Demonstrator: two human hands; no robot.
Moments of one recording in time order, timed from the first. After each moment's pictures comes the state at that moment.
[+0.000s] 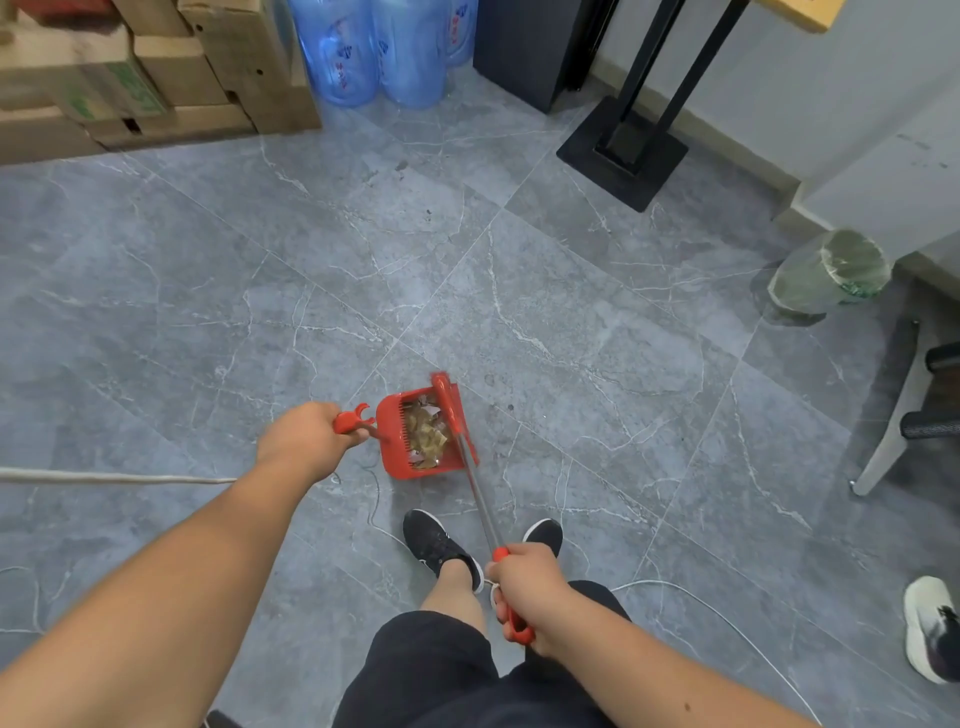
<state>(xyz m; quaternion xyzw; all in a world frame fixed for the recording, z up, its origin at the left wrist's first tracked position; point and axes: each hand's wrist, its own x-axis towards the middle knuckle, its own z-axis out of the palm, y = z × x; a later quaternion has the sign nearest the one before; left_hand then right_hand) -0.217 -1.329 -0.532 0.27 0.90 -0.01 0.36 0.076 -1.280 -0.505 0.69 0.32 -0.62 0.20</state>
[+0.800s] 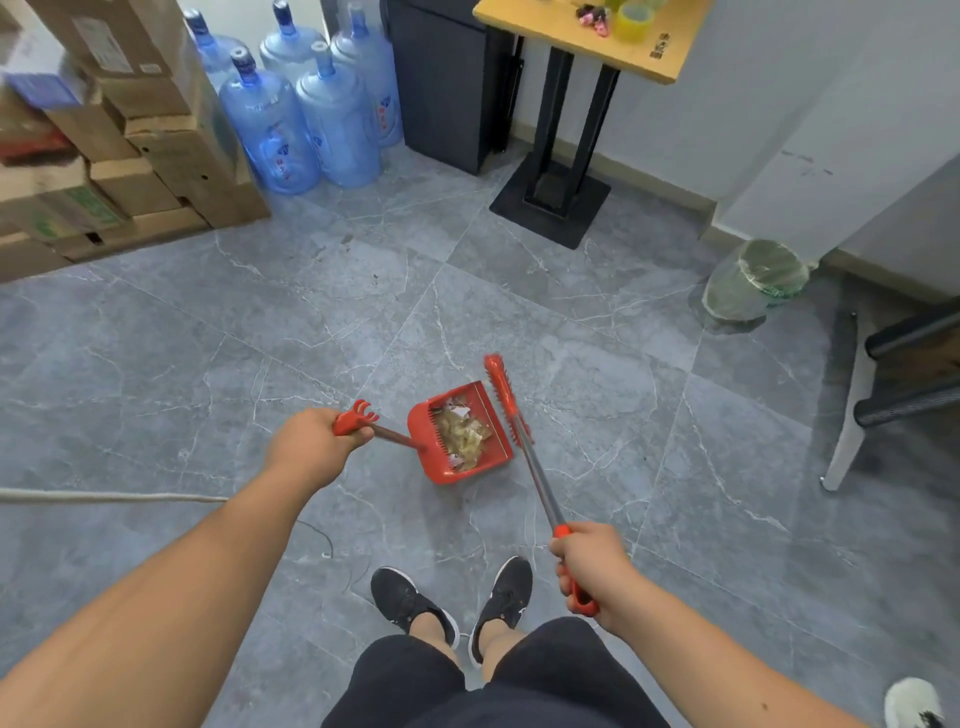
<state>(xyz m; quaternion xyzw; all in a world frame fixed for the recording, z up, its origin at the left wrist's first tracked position) -0.114 -1.209 -0.466 0.29 0.89 0.10 0.33 0.219 -1.143 -0.459 0.70 0.34 -0.63 0.04</state>
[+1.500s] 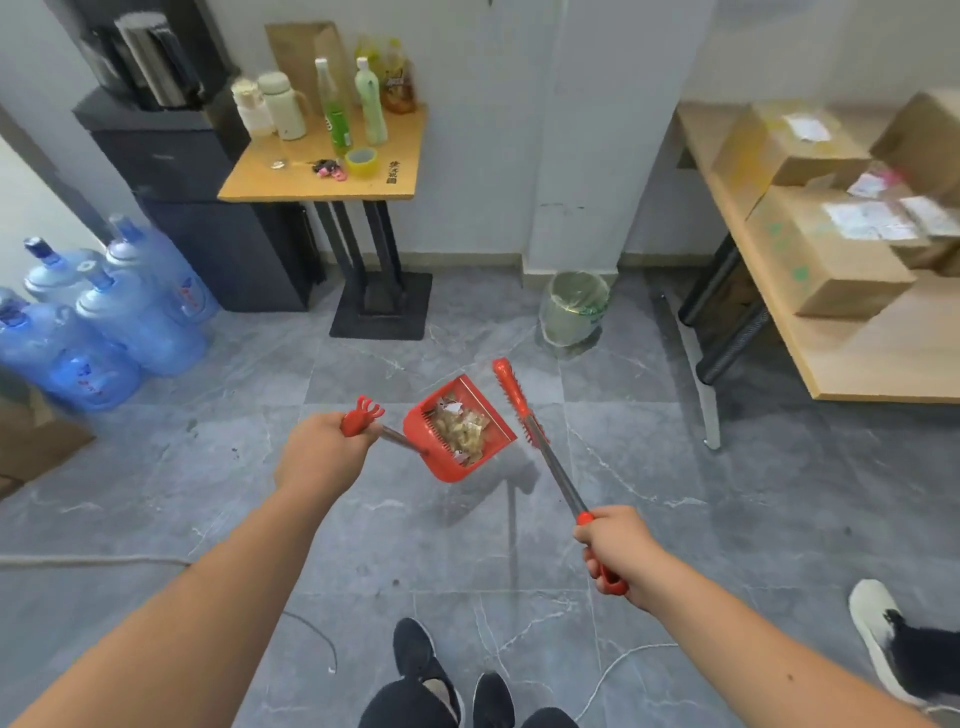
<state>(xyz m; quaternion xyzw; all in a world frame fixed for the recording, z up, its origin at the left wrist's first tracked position) 0.057 -0.946 -0.370 0.48 0.83 0.14 0.25 0.386 -0.999 -0.420 0.74 0.26 -0.60 -0.16</state>
